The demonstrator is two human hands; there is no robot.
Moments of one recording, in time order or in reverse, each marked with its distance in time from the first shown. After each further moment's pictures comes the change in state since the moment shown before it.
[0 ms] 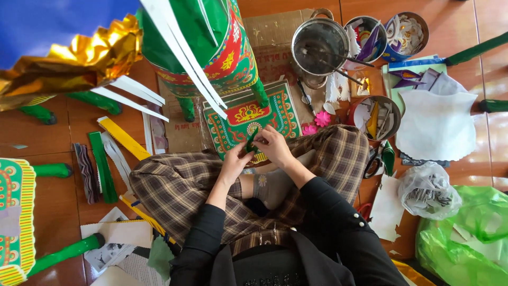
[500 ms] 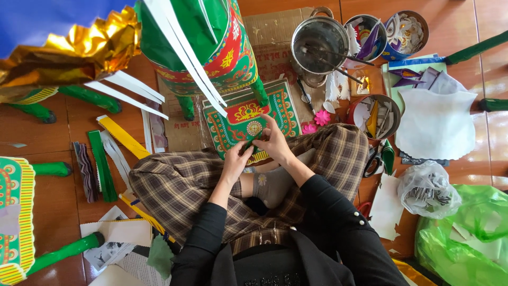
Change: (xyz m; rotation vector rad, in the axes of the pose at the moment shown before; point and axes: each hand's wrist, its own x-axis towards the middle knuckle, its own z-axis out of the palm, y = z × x) left_hand -0.001 0.004 0.005 0.200 0.073 0.046; right_hand 0.003 -0.036 -0.015 0.384 -0.089 0.255
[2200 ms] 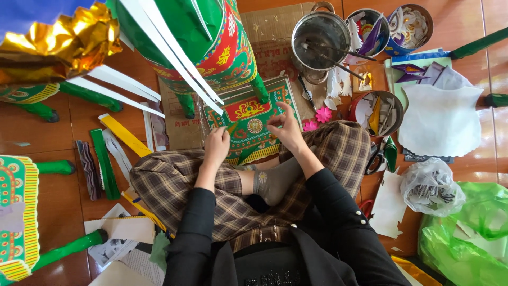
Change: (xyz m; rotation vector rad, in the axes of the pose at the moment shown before) left_hand 0.030 0.008 -0.048 0.665 0.068 0.037; right_hand 0.014 0.002 -0.040 0.012 0.092 -0.020
